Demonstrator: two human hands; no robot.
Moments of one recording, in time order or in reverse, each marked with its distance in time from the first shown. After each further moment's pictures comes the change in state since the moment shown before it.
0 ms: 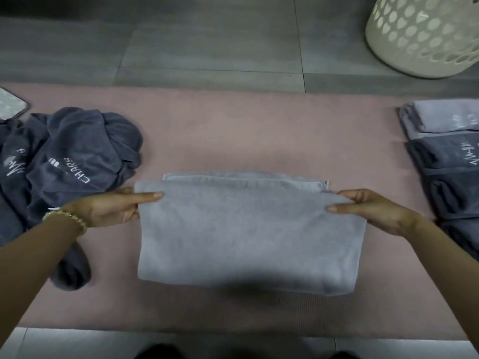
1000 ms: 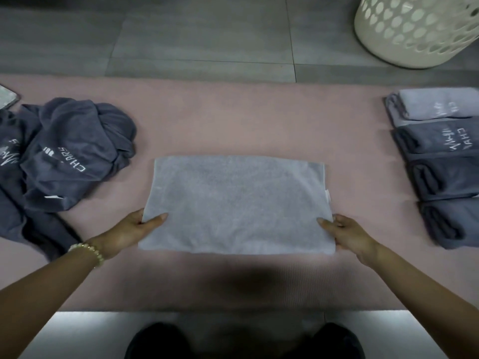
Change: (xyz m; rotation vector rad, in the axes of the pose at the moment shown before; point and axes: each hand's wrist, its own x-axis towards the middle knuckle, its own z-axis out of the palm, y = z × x) left_hand -0.008 -0.078 0.034 0.233 0.254 0.029; right_hand -0.016 0.075 0.057 0.172 0.387 0.215
